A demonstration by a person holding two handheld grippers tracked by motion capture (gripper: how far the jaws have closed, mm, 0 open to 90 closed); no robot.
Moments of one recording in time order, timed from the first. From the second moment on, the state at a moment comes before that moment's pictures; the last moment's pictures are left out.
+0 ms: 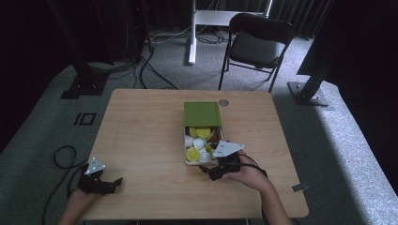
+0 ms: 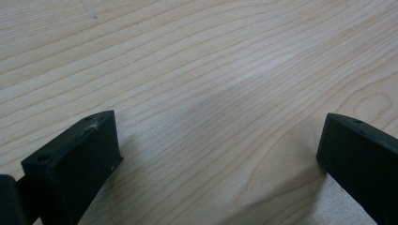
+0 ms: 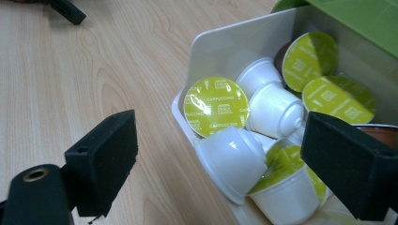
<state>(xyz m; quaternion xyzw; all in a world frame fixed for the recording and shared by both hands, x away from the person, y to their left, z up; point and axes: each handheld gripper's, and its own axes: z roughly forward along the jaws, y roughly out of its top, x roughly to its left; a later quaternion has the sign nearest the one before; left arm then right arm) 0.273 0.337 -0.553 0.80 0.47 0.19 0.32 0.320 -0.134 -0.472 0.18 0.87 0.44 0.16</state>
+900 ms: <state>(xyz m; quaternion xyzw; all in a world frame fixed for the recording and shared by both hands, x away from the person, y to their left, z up) 0.273 0.337 -0.553 0.80 0.47 0.19 0.32 0.333 -0.114 -0.500 0.18 0.89 0.37 0.19</state>
